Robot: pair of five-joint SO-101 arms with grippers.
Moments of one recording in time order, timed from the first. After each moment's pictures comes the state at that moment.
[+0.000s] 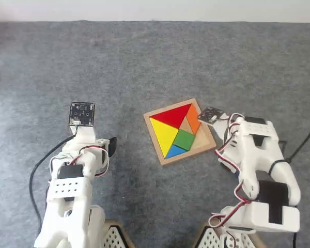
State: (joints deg) left arm -11.2 -49.0 82.7 33.3 -2.5; right arm 4.0 -1.9 42.9 60.7 54.2
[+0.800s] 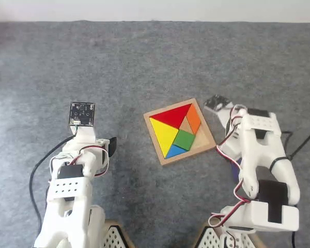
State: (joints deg) left arm -11.2 -49.0 82.7 33.3 -2.5; right arm 4.1 -1.8 33.4 67.2 44.7
